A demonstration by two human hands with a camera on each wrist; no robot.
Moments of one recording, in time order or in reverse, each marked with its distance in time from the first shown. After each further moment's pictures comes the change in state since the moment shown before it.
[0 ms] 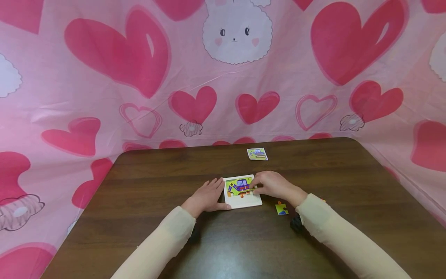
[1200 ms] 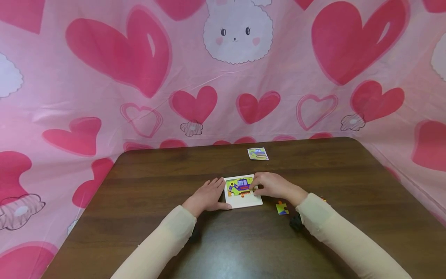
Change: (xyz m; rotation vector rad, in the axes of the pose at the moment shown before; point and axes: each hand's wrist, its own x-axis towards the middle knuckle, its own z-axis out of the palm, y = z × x) left_hand -0.001 0.001 -0.001 -0.002 0.000 -0.005; right_hand 0.001 -0.002 0.000 0.041 -0.078 0.066
